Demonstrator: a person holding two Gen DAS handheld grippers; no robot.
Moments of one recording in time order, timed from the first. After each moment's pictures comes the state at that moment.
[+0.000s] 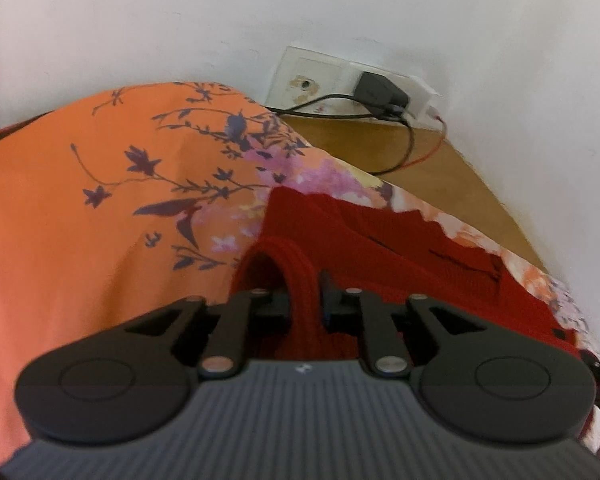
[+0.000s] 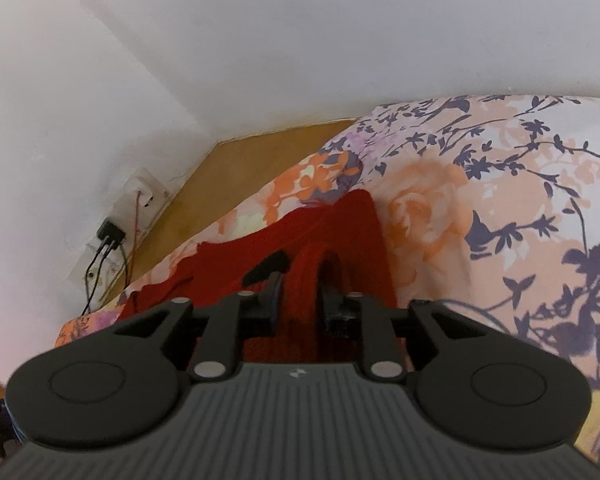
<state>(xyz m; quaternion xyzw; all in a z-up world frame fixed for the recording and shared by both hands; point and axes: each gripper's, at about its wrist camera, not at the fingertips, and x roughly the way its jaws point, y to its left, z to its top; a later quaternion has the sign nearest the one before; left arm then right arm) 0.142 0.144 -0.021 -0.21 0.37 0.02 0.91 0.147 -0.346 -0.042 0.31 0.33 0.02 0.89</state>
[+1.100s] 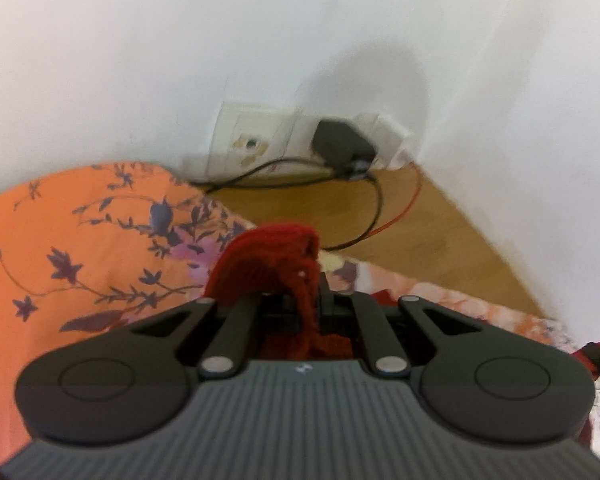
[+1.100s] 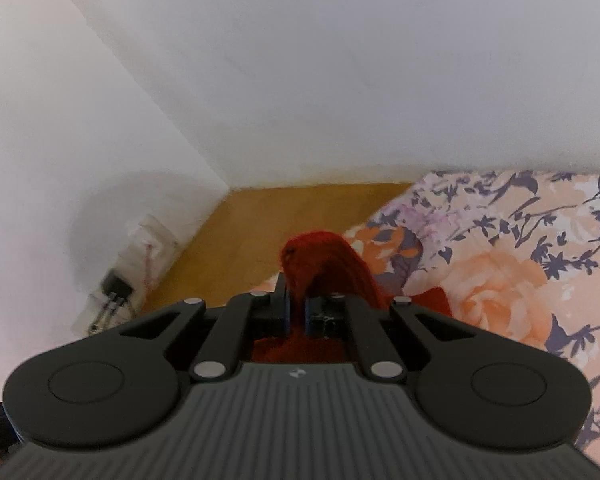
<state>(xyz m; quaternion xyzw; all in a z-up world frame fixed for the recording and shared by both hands) 0.233 0.127 -0.011 -0.19 0.34 0.02 0.92 0.220 -0.327 -0.010 0.30 0.30 -0.01 0.91</state>
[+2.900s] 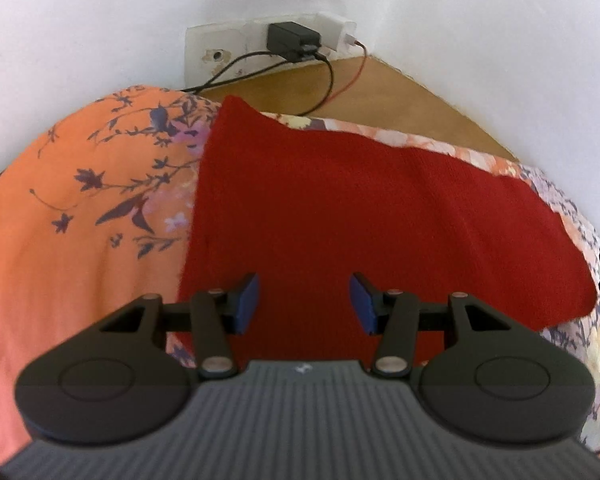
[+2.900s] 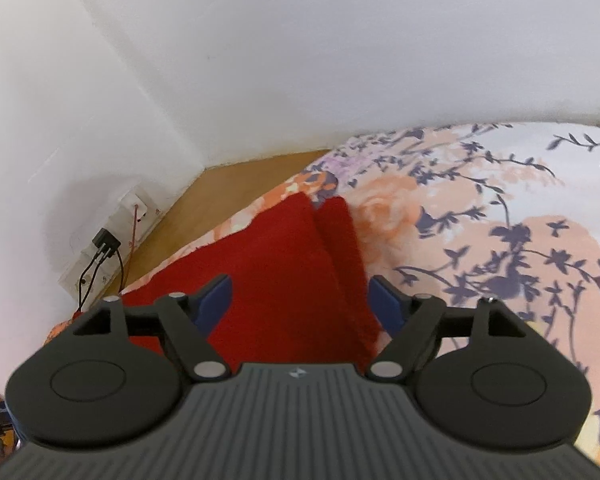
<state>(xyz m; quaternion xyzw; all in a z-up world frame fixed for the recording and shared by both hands) 0.132 0.101 -0.011 -0.07 0.43 -0.06 0.90 0.081 -0.333 -0.018 0.29 0.30 -0.04 0.91</state>
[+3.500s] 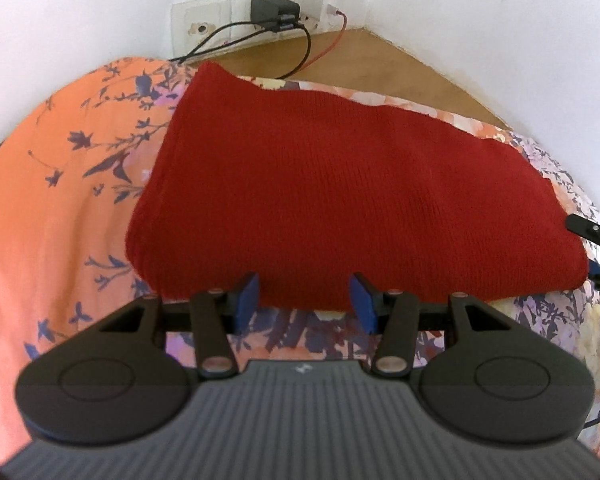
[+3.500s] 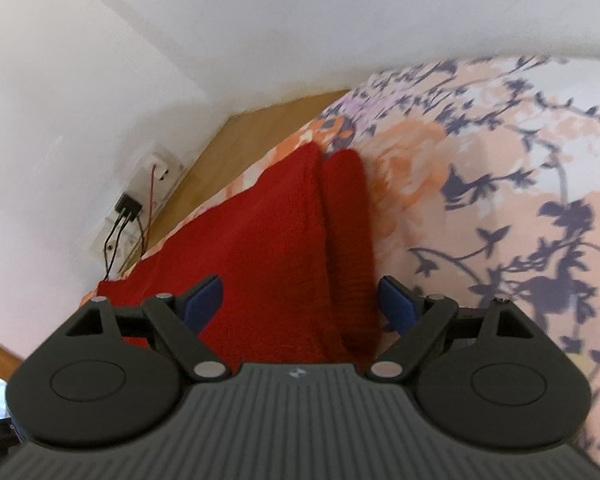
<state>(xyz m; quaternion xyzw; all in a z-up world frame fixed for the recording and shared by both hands) 0.104 0.062 -0.016 -0.07 0.46 -0.04 0.89 0.130 -0.363 -0.062 0.33 0.36 0.06 0.87</state>
